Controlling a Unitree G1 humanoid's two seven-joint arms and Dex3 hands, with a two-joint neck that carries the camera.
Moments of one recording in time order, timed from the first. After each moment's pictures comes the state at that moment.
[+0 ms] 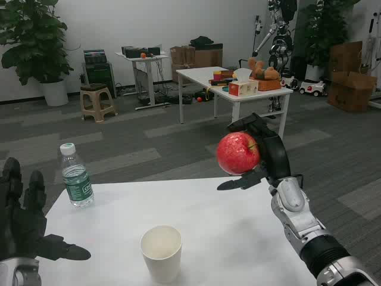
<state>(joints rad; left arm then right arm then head) -0.55 0.27 -0.41 0.79 -0.81 -0.89 0.02 -0.38 -0.54 -0.01 0.46 0.35 -0.64 -0.12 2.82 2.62</state>
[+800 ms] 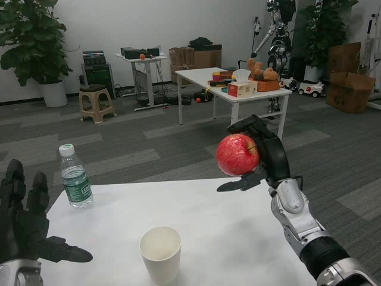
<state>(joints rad) -0.55 0.27 -0.43 0.79 -0.82 -0.89 0.02 -0.38 -0.54 -0.01 0.46 0.35 -0.64 -0.13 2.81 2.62</state>
